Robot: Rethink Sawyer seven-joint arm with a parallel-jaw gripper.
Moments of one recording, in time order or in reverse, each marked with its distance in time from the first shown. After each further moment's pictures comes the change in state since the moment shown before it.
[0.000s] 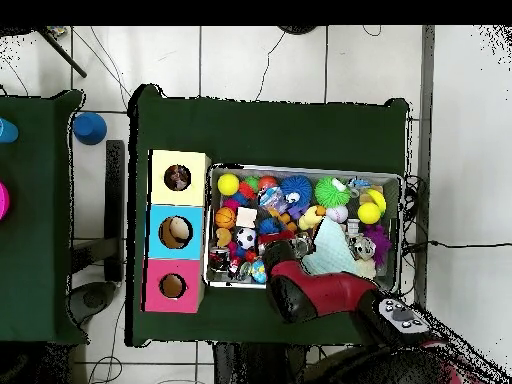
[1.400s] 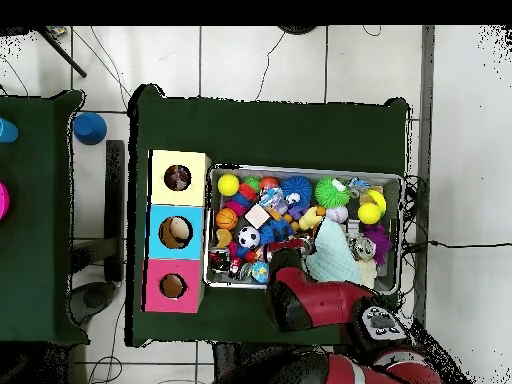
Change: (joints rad) arm 0.207 -0.046 -0.258 -0.015 0.094 0.012 0.000
